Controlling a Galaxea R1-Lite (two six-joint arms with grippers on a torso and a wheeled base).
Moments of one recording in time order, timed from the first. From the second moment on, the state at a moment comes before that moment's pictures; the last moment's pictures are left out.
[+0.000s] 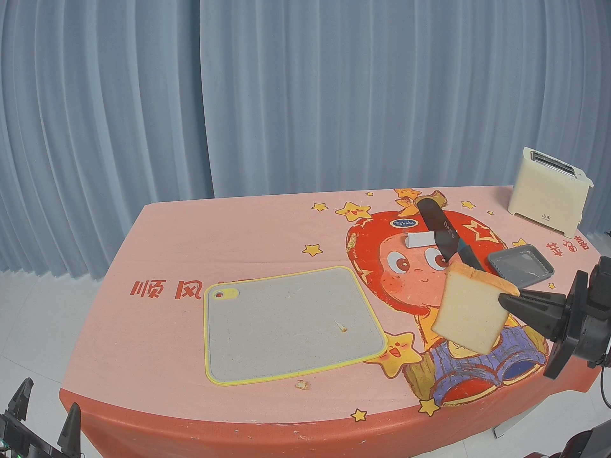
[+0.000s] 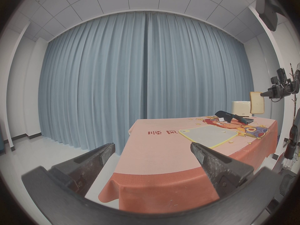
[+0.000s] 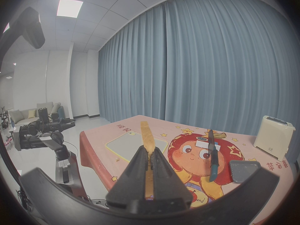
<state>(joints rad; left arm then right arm) -0.01 0.04 -0.02 0.00 0.00 0.00 0.61 1.07 -0.37 -0.51 0.12 -0.02</state>
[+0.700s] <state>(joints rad) -0.01 0.04 -0.02 0.00 0.00 0.00 0.61 1.07 -0.36 -0.51 0.11 -0.03</state>
